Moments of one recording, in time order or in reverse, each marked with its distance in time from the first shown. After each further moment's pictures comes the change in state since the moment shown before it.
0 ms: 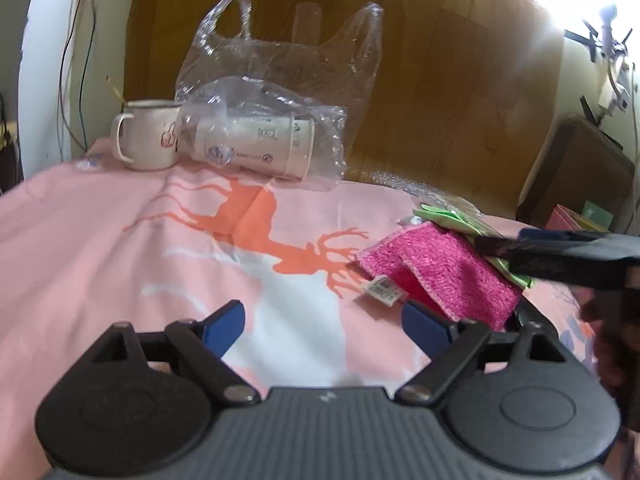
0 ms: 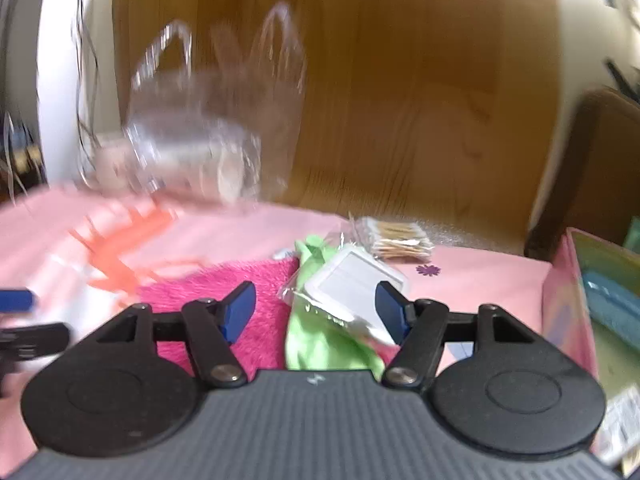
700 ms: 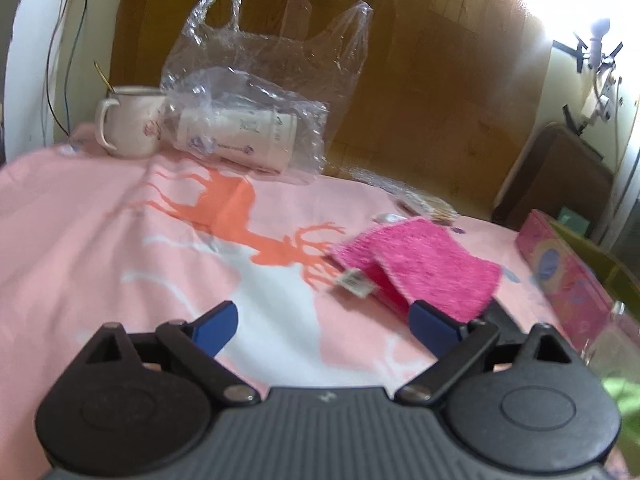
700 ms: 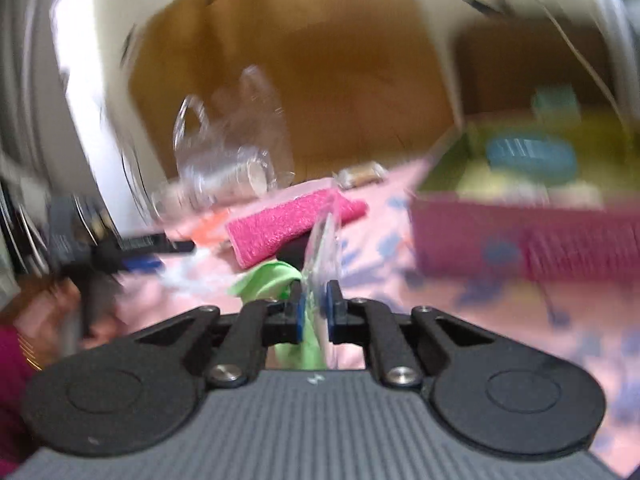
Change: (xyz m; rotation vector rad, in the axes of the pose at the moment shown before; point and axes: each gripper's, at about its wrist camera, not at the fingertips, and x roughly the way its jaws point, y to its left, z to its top) left arm -0.006 -0.002 -0.002 -0.041 0.026 -0.102; right arm -0.206 -0.055 -0.108 0.351 -0.054 0.140
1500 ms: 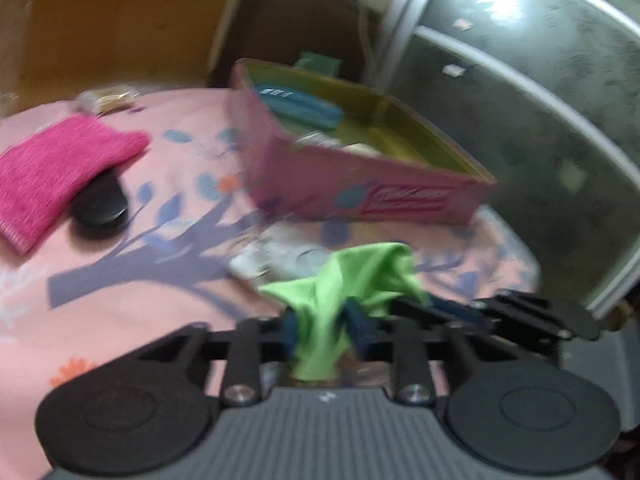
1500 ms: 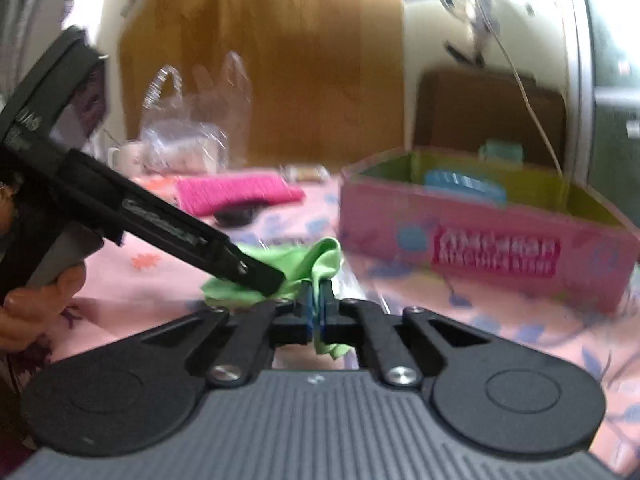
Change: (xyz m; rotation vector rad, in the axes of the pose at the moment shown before) left arm -0.008 -0.191 -0.063 0.351 0.340 -0.543; right arm -0.029 0.009 -0.044 -0.257 -0.059 -0.210
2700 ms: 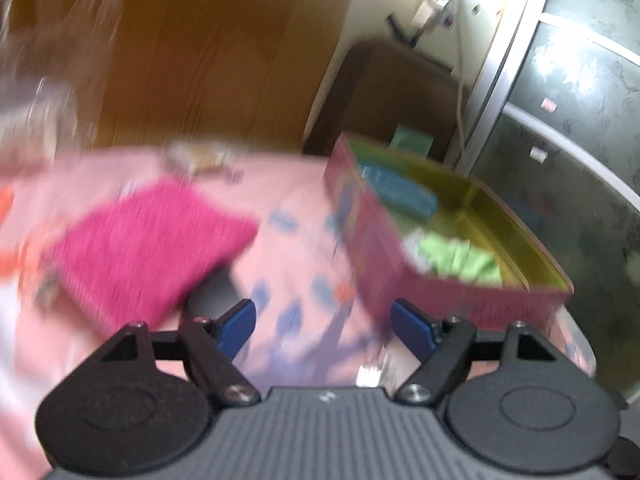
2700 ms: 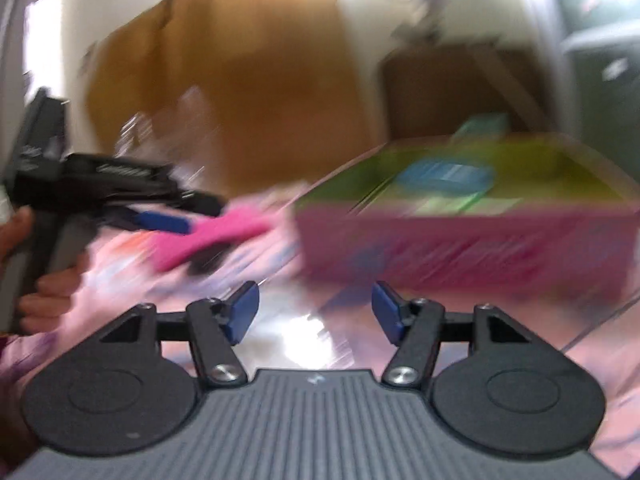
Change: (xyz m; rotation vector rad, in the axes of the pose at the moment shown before) left arm -0.020 0.064 0.041 -0.148 -0.123 0.196; right arm 0.021 -0.068 0.018 0.209 -0.016 0.045
